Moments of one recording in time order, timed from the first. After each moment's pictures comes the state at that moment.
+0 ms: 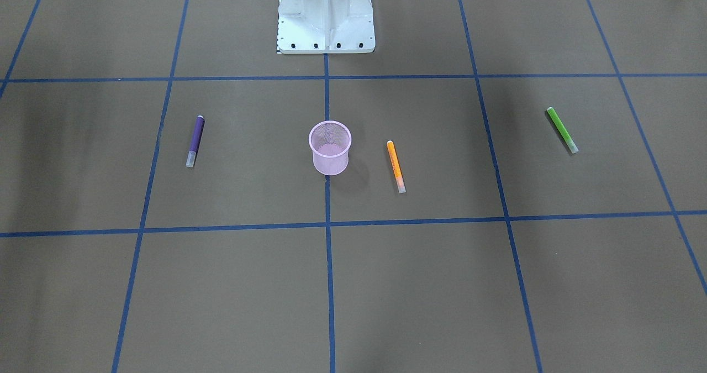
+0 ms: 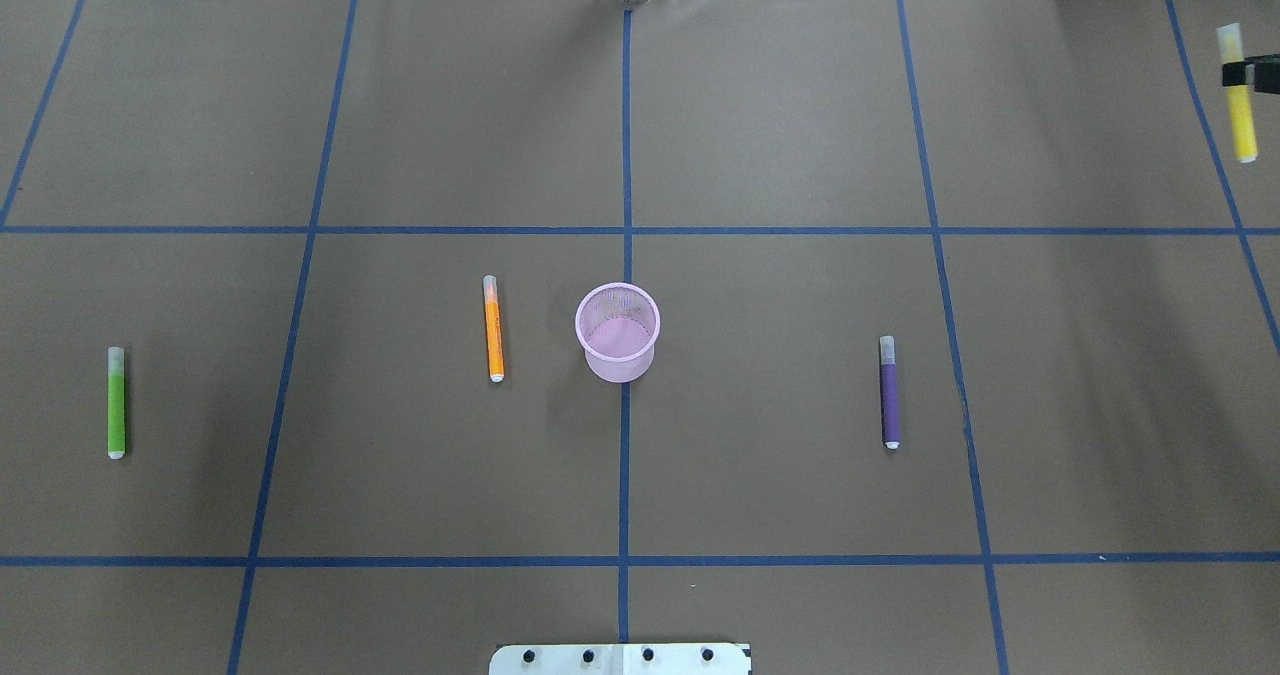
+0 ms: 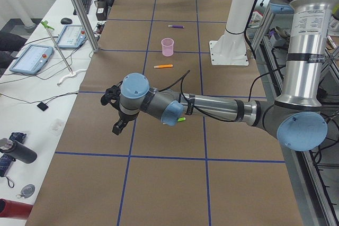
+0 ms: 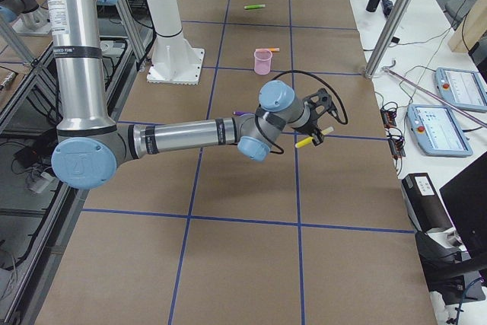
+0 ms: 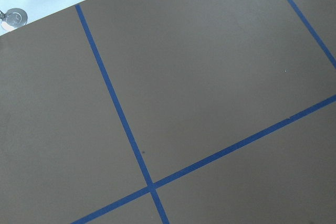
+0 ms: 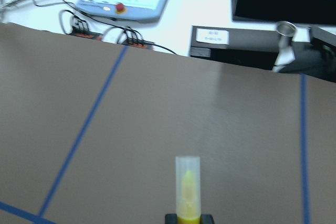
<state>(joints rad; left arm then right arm) -1.56 -1.62 -1.64 -1.97 -2.40 0.12 1.33 -1.49 1.69 -0.65 2.23 0.54</state>
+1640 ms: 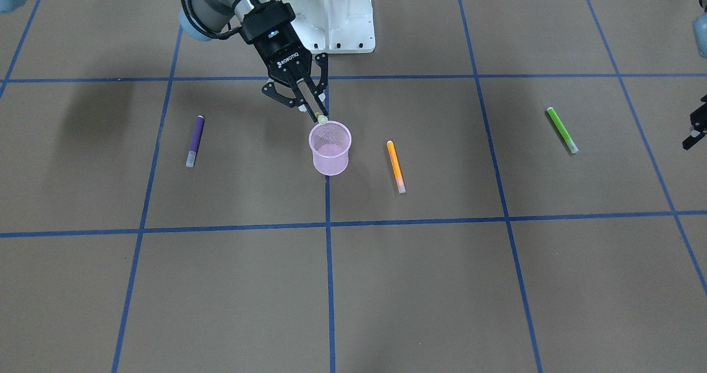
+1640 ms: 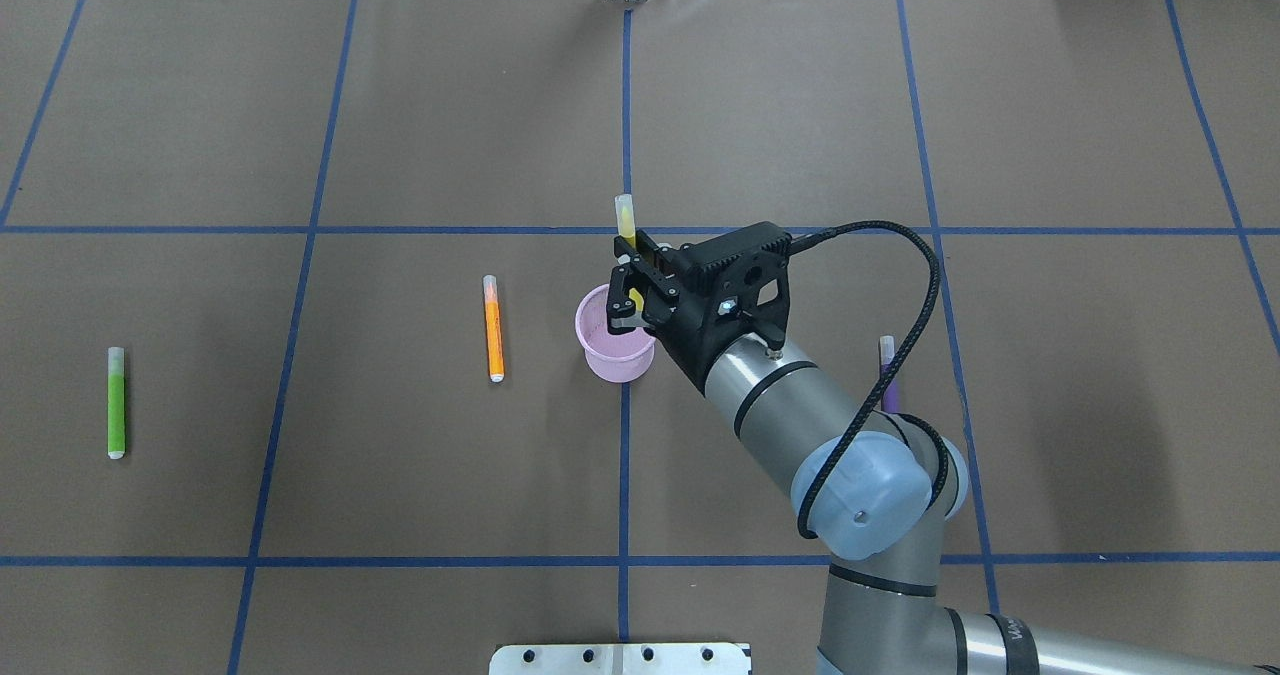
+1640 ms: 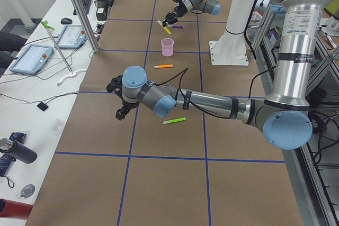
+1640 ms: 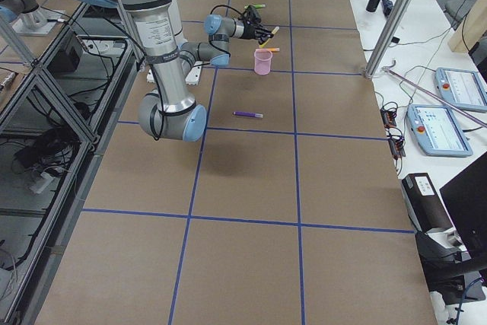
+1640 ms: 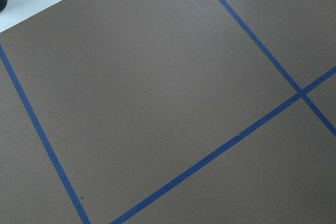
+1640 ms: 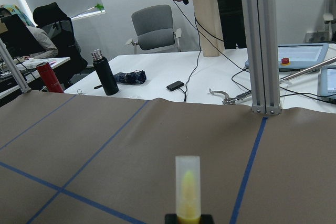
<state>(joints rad) -1.43 -1.65 -1.64 -2.04 -2.40 0.04 0.27 -1.07 1.75 -0.67 0.94 0.86</state>
